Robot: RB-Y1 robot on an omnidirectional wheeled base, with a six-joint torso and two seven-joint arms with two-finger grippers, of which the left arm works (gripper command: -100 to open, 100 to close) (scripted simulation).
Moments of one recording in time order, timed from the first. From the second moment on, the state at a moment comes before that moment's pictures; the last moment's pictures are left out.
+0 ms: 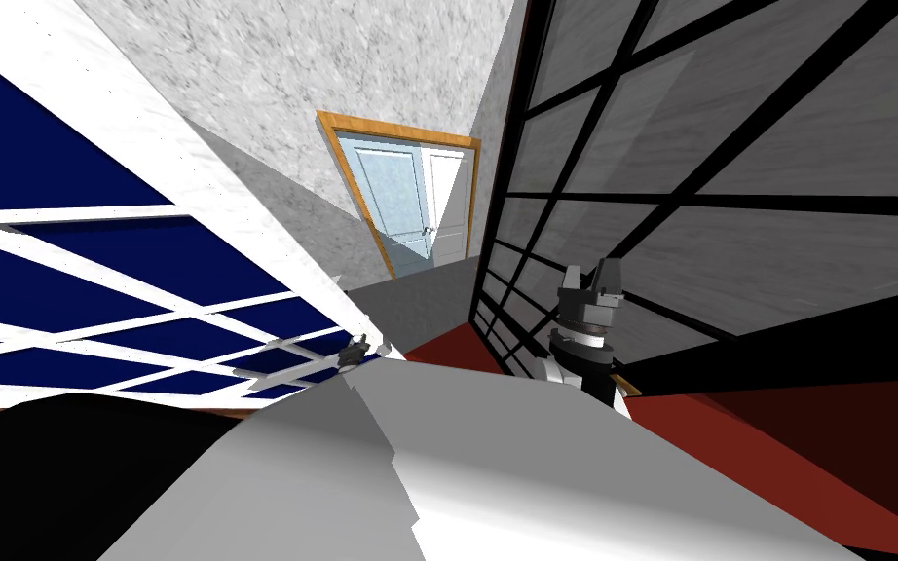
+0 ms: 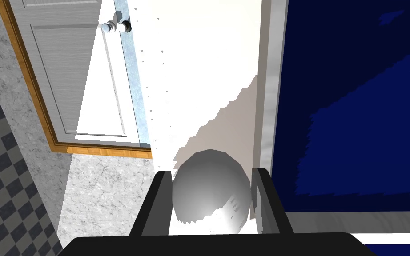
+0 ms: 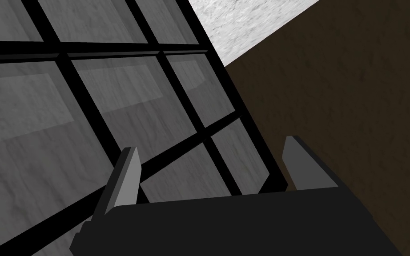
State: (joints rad) arm 0.22 0.23 0.52 -0.70 -0.15 -0.99 -1.16
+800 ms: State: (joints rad) arm 0.21 0.23 0.49 -0.69 -0.12 -0.98 -1.02
